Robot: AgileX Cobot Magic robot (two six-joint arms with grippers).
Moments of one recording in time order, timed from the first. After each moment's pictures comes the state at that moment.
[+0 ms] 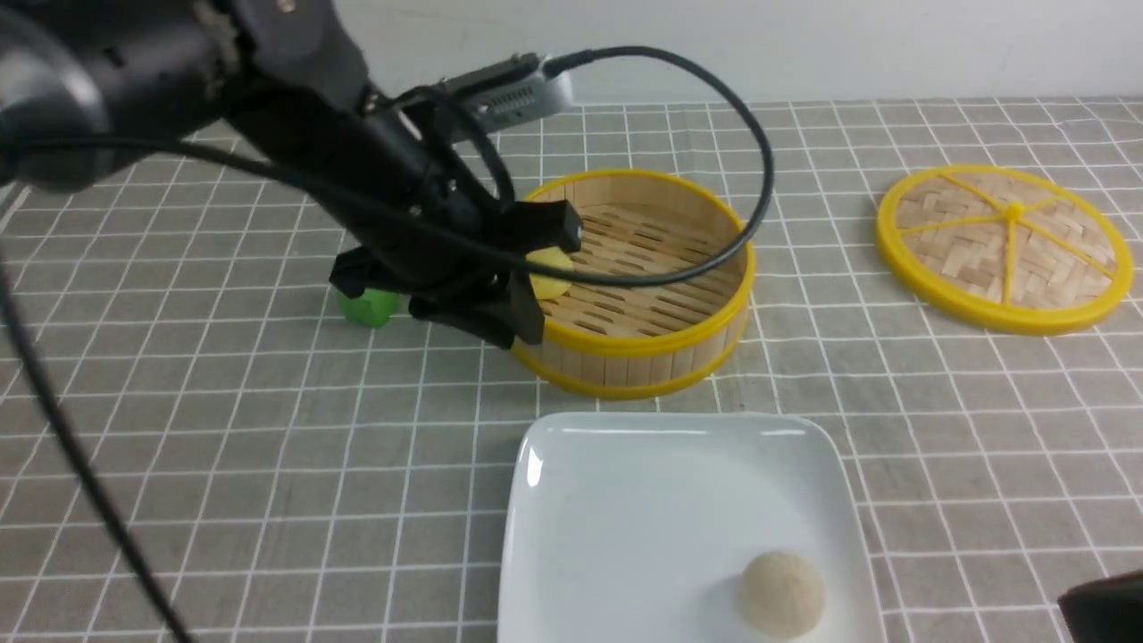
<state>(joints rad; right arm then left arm) 0.55 0.74 -0.66 0.19 0.91 0.11 -0.41 1.76 -1.55 -0.34 1.08 -0.13</state>
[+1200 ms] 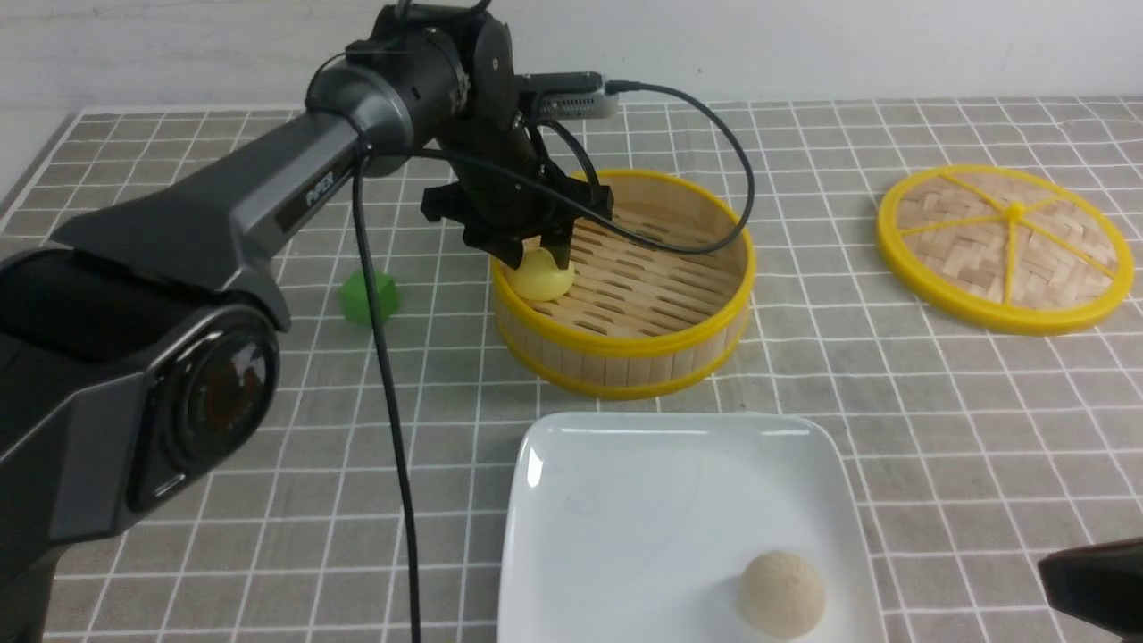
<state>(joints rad) 0.55 0.73 -0.64 0.20 0.80 0.15 -0.42 2.34 -2.17 -0.07 1.02 -0.19</state>
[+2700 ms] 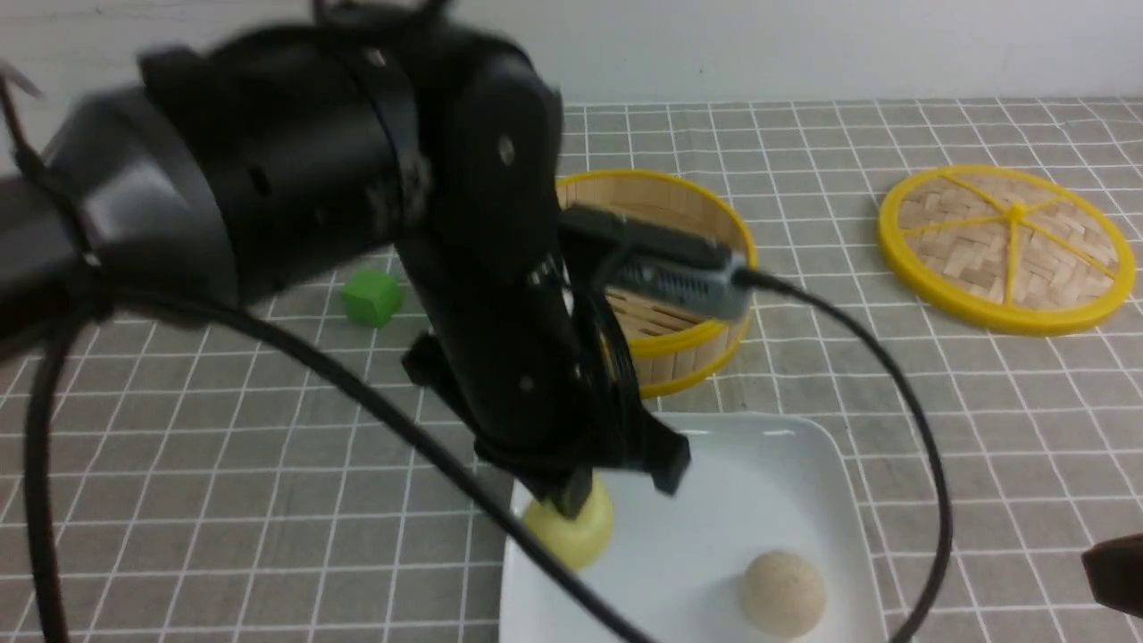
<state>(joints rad) 0.55 0.72 -0.76 0.20 0.96 0.15 -0.80 1.64 -1.33 -0.07 1.11 -0.19</state>
